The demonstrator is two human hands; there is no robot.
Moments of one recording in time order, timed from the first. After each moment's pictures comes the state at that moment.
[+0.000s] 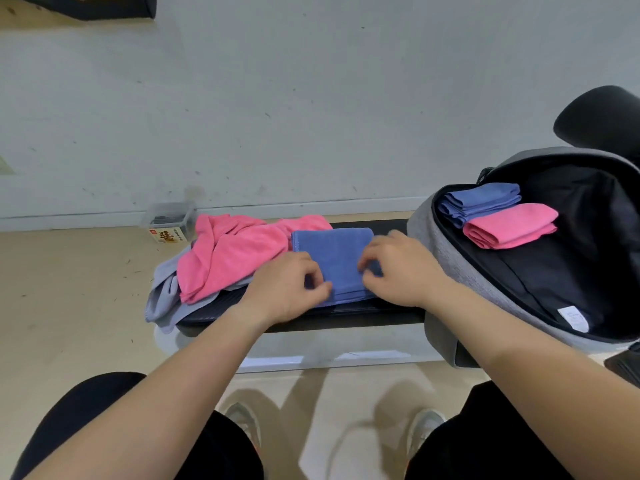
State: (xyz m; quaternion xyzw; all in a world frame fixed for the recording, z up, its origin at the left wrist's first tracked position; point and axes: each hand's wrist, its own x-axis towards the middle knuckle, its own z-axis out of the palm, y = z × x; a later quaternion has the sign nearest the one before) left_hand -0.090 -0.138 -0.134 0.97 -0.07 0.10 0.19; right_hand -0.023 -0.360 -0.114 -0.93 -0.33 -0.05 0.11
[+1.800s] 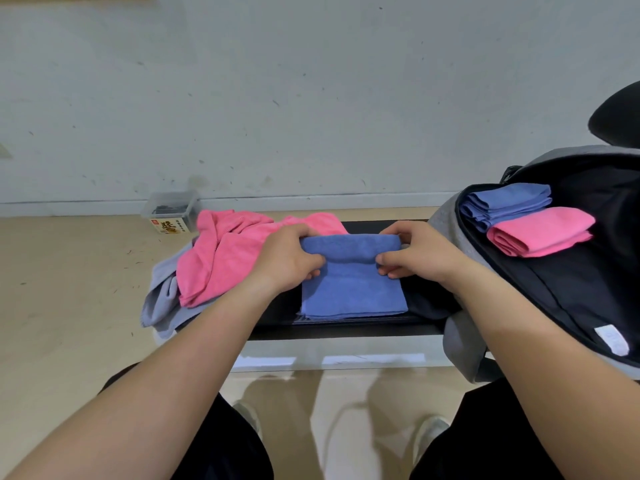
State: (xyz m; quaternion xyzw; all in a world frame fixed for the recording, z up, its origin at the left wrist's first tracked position) left_hand -0.042 -0.123 -0.125 0.89 0.08 0.05 0.45; right_hand 0.015 -0.353 -0.105 -0.83 -0.12 0.19 0.51
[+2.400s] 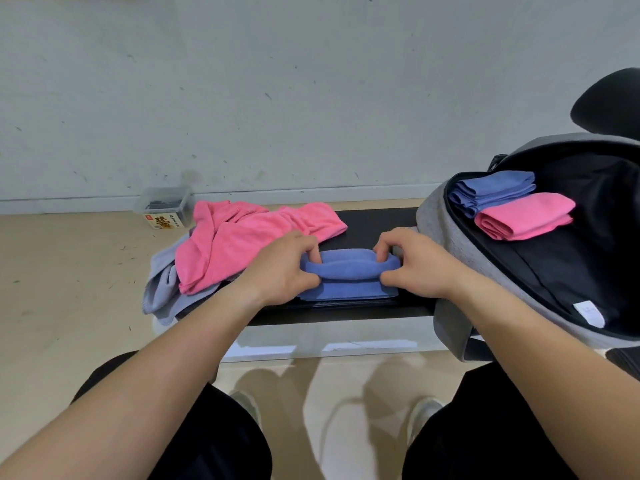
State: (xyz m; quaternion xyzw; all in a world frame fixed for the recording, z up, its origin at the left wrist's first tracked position) left_hand -0.080 -0.122 -0.120 0.96 -0.04 0.00 0.28; right_hand -0.021 -0.368 -0.107 -0.92 -0.26 0.11 0.27
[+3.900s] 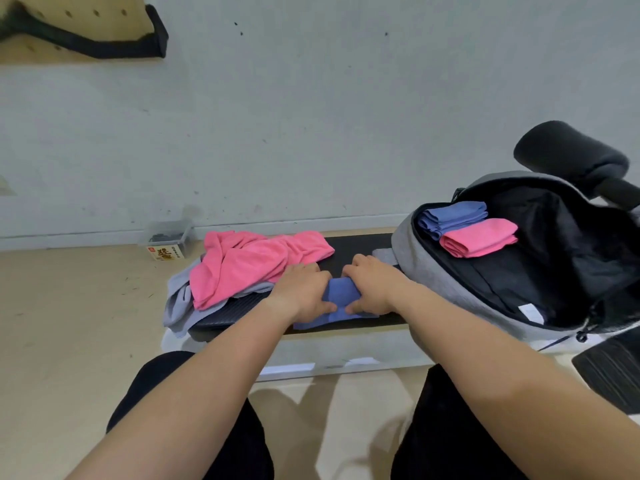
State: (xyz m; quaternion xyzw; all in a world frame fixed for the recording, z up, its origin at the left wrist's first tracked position) left_hand -0.088 -0.166 -0.112 0.99 -0.08 -0.07 0.05; right_hand -0.042 -0.336 -0.101 -0.94 -0.34 0.11 -0.01
